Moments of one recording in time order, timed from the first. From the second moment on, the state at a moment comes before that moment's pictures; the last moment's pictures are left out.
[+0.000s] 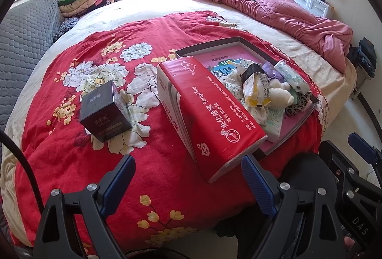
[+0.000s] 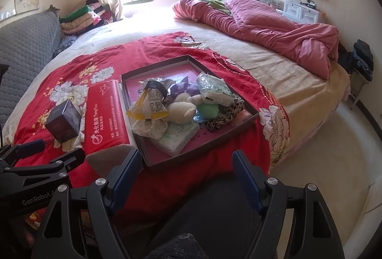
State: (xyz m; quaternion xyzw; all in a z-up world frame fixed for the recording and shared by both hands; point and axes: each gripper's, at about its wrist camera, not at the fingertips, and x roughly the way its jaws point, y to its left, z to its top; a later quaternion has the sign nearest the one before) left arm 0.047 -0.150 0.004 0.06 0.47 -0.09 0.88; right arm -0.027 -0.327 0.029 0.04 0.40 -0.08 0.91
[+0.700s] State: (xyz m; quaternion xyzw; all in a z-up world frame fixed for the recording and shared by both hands) left arm 0.049 -0.149 0.001 0.05 0.47 -0.12 0.87; right arm -0.025 -0.328 0.026 0.04 0.40 -0.08 0.91
